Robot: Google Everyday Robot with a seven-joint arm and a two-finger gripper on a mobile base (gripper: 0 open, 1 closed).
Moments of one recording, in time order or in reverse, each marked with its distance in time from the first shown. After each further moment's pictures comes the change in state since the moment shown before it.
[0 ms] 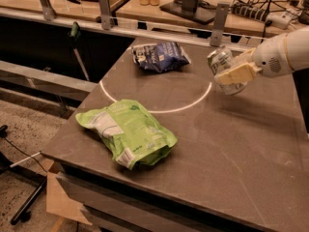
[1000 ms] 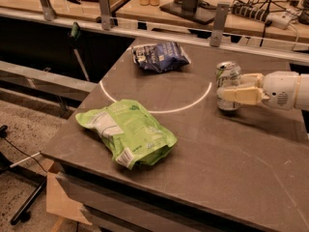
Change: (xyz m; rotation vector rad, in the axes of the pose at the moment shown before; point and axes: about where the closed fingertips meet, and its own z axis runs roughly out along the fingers) arm 0.034 0.022 0.001 -0.109 -0.379 0.118
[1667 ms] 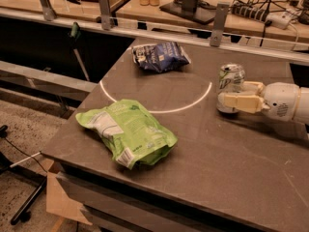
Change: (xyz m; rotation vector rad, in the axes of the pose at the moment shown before) arm 0.020 0.006 -0.005 -0.011 -0.080 0.058
